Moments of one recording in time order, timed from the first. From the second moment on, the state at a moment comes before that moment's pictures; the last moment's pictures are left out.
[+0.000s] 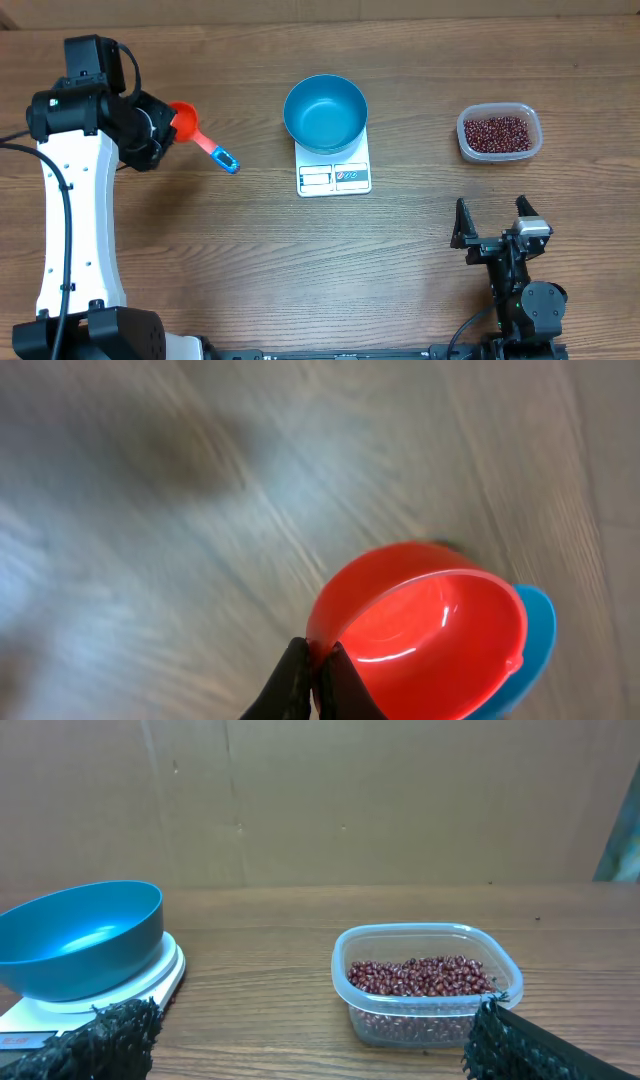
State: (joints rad) left arm 0.15 1.61 1.66 -1.25 0.17 -0.94; right arm 0.03 0.01 0.02 -0.04 -0.02 0.04
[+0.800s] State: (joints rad) left arm -0.04 1.61 1.66 -1.23 0.20 -1.05; right arm 0.03 0.01 0.02 0.10 -0.03 0.06
